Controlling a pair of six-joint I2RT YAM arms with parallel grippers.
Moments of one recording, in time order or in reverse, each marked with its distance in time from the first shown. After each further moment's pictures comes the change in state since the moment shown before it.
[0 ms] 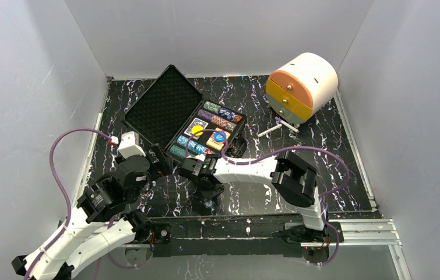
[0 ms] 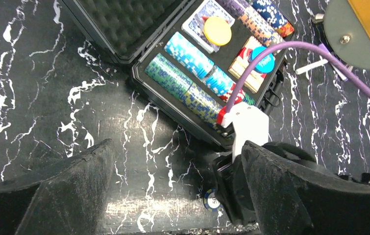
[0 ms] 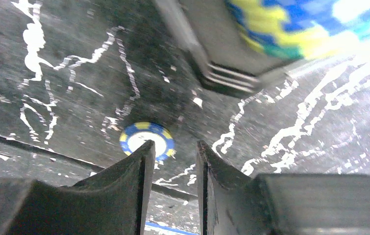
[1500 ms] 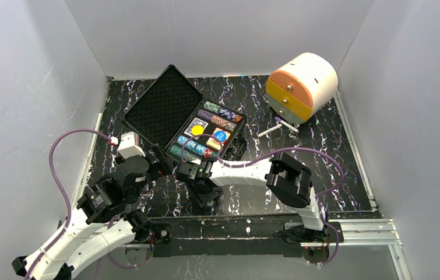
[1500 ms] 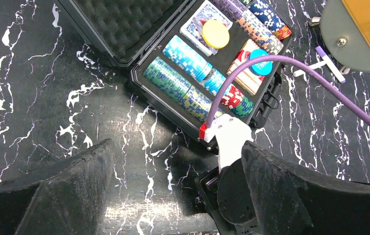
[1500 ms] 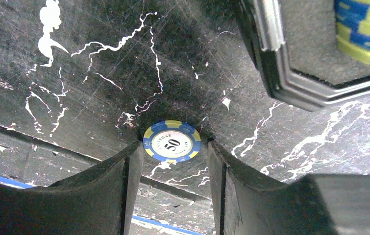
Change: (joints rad) left arm 0.000 -0.015 -0.023 0.021 0.008 0.005; right arm 0.021 0.023 -0.001 -0.002 -0.037 -0.028
